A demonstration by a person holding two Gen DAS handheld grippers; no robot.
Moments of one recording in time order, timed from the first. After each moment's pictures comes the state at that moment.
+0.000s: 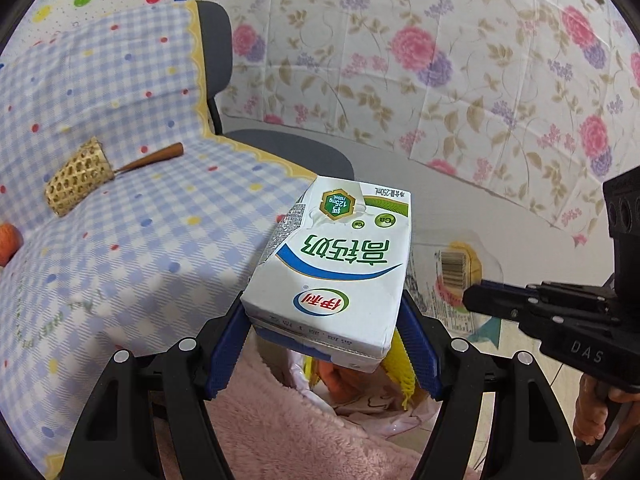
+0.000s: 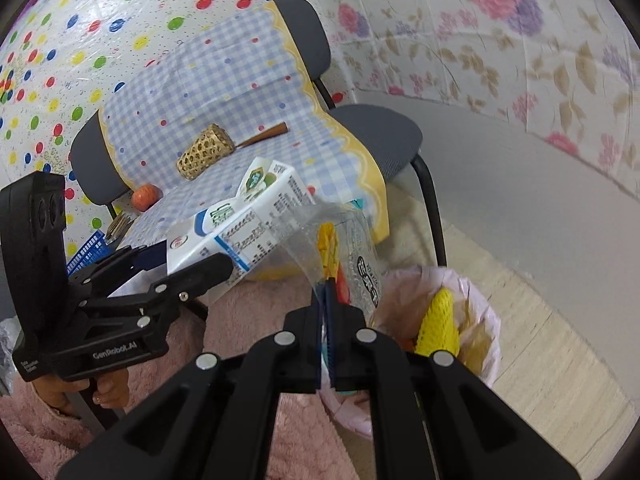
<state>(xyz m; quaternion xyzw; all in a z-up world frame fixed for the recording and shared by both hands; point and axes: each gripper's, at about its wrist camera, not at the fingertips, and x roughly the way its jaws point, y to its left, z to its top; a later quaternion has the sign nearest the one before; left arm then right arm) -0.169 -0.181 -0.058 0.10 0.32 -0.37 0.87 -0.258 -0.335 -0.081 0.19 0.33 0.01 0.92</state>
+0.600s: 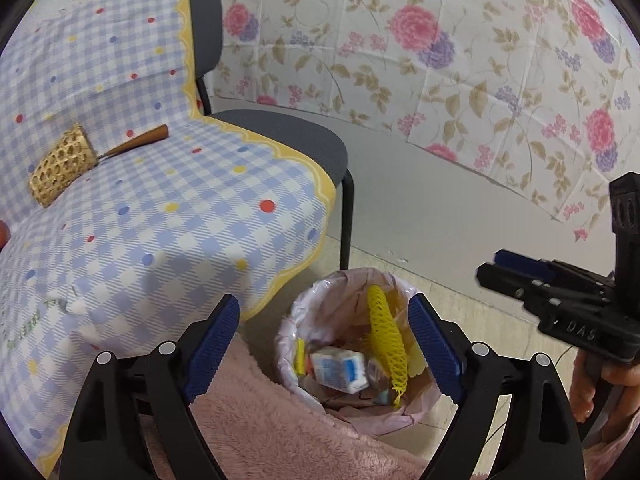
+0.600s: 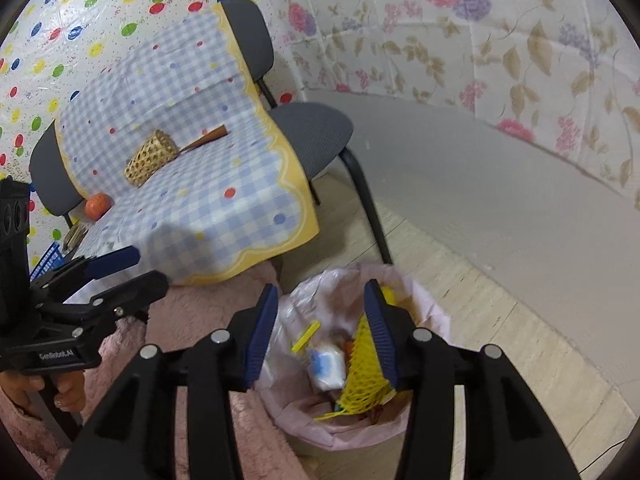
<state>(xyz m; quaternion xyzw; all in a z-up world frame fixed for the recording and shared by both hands) -0.160 -0.196 -0.065 0.10 0.35 -0.36 0.86 -0.265 -0.380 -0.088 0.17 0.32 -0.07 0.93</state>
